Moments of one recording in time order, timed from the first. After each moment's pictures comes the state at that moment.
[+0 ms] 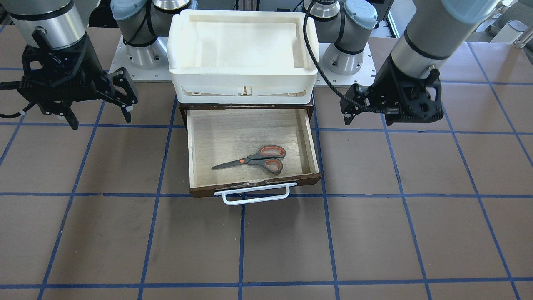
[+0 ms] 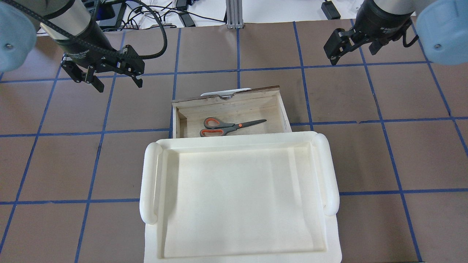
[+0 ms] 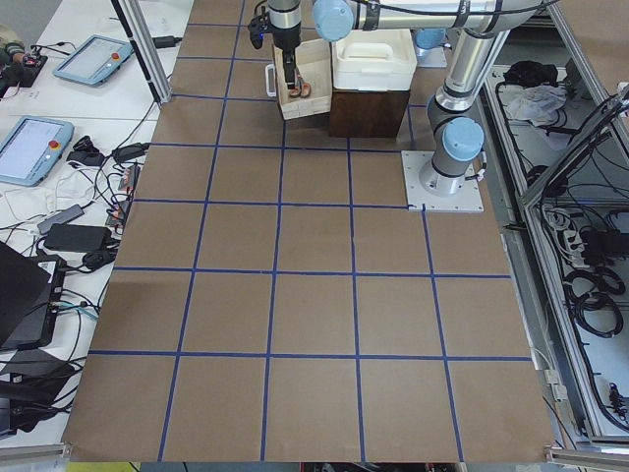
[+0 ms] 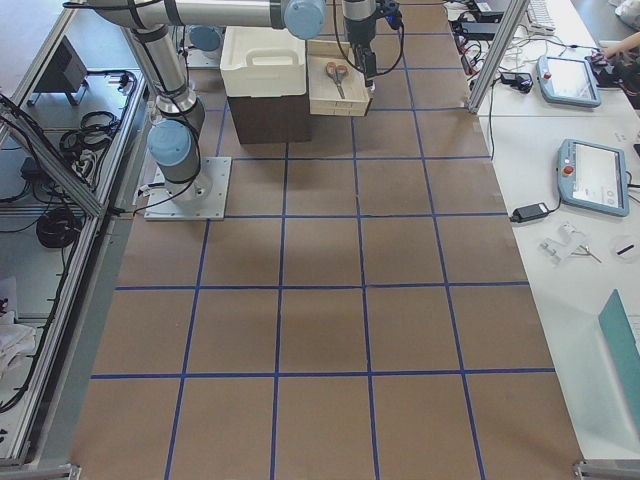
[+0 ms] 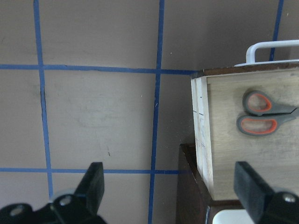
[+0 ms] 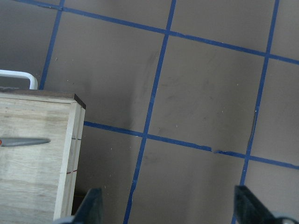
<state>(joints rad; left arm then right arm) -1.51 -1.66 -1.54 -1.59 1.52 0.02 1.54 -1.57 1.58 -1.74 -1.57 -0.26</state>
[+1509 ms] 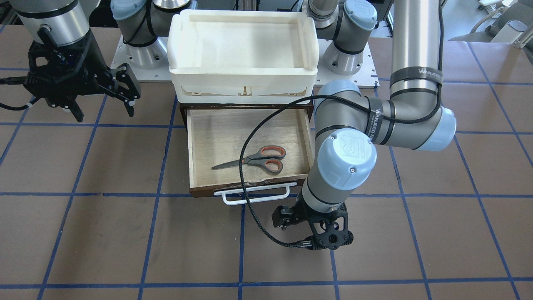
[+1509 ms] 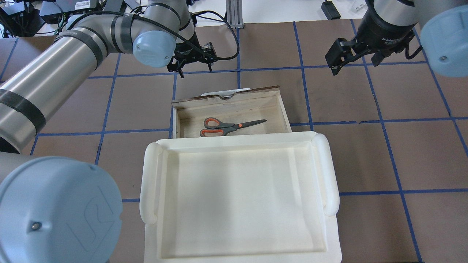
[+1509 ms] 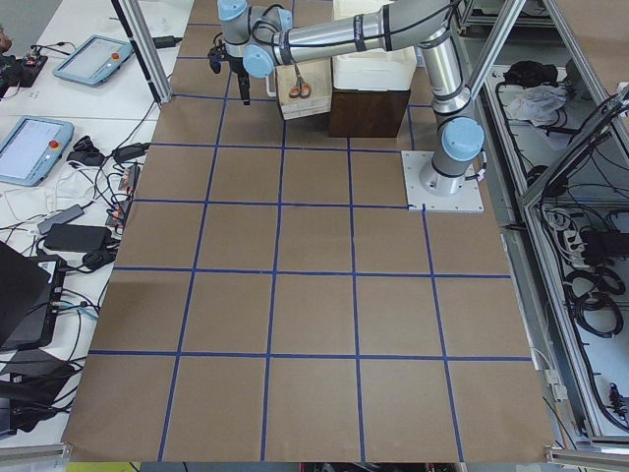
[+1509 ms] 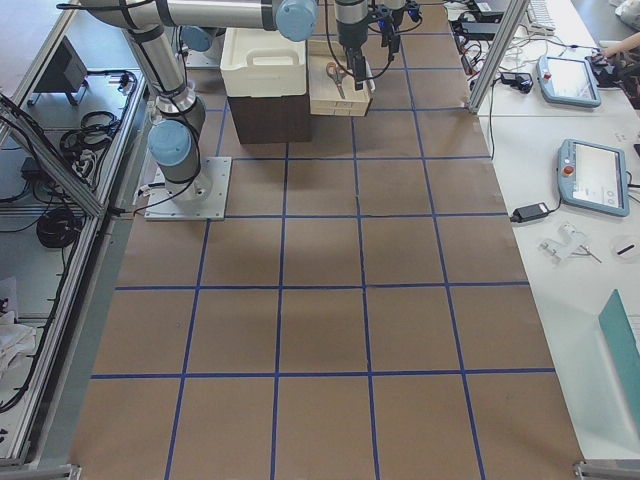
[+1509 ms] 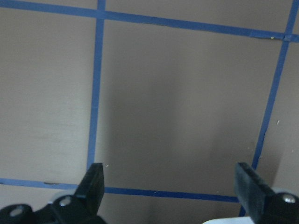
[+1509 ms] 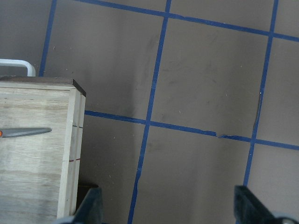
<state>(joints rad) -1.73 -2.15 -1.33 -1.16 1.53 -0.37 1.53 -1.60 1.61 -1.73 -1.57 -0.22</state>
